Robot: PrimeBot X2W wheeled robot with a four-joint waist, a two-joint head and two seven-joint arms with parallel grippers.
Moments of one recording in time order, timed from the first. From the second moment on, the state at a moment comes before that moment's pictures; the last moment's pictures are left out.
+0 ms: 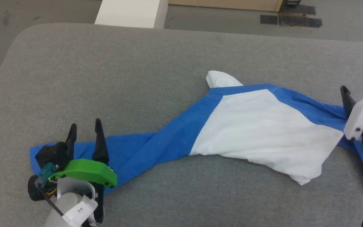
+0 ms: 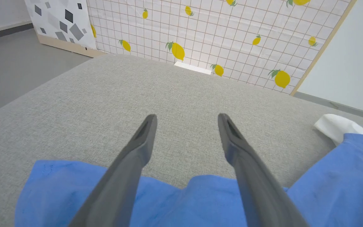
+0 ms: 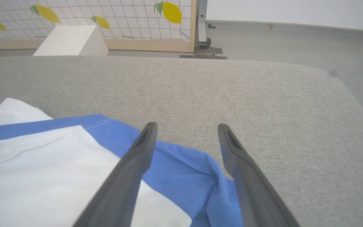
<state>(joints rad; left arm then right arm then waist) -0.17 0.22 -0.20 0.16 -0.49 0.19 -0.21 -0.45 -0.18 -0.28 0.23 0.09 0.13 0.53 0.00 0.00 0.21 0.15</state>
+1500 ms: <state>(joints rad) -0.51 0.22 -0.38 0.21 -0.65 0.09 0.54 -0.38 -0.27 -0.07 0.05 0.14 0.13 0.50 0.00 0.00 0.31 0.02</state>
